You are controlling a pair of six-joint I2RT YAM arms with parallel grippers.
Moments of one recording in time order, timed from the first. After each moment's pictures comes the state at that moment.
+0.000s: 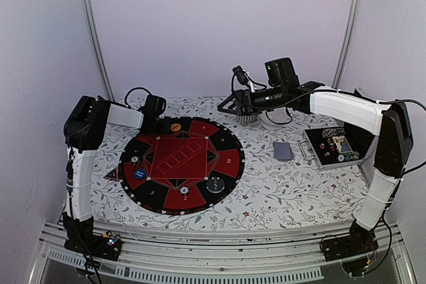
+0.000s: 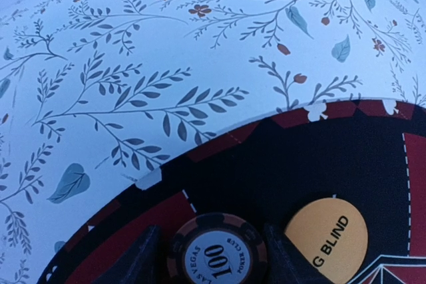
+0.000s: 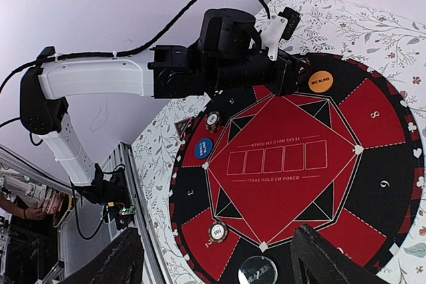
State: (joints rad) left arm -0.32 2.28 1.49 0.02 -0.25 -0.18; right arm 0.63 1.81 1.53 -0.23 -0.66 0.34
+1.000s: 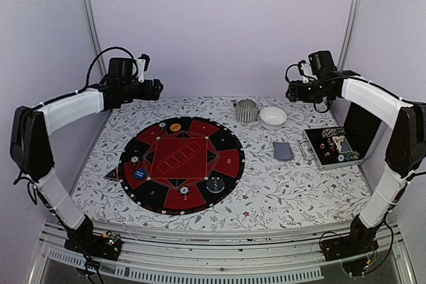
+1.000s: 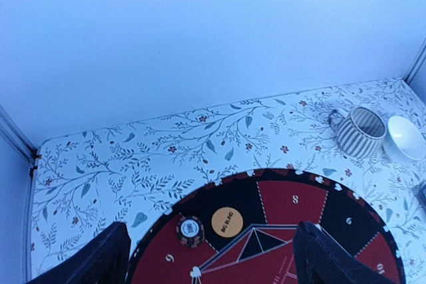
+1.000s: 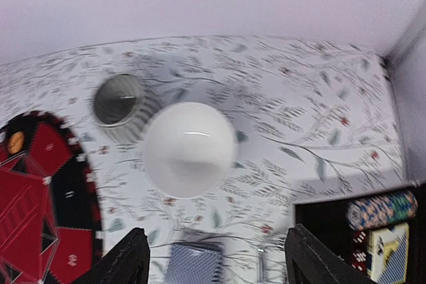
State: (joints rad) left arm -0.32 1.70 1.37 -0.10 -0.07 -0.06; right arm 0.32 1.71 1.55 -0.51 -0.03 0.21
